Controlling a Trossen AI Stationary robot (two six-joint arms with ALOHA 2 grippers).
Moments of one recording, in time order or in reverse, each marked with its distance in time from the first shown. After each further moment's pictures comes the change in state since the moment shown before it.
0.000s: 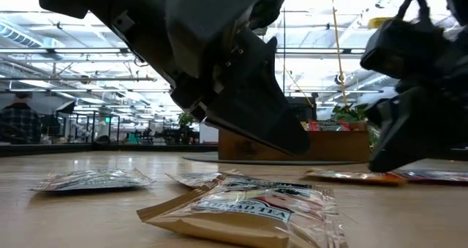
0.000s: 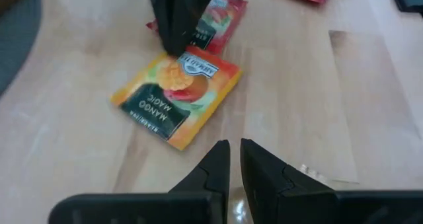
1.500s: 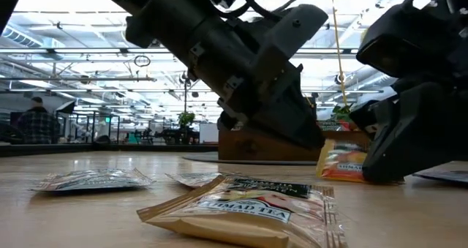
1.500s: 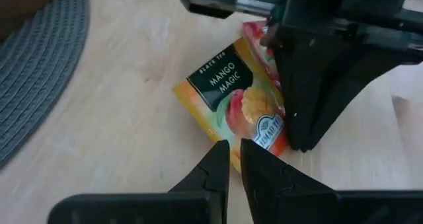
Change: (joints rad) left arm 0.171 0.000 0.001 0.048 0.165 -0.058; right arm 0.025 0.133 0.003 0.135 -0.080 -0.117
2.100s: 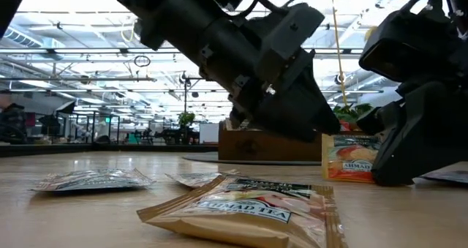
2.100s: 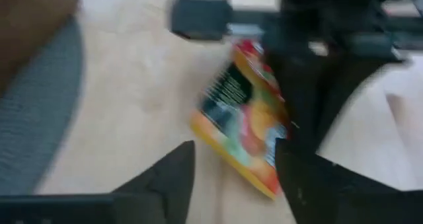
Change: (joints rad) left arm 0.040 -0.009 0.000 0.033 0.046 0.135; right arm 0.014 0.002 -0.091 0.005 -0.036 0.107
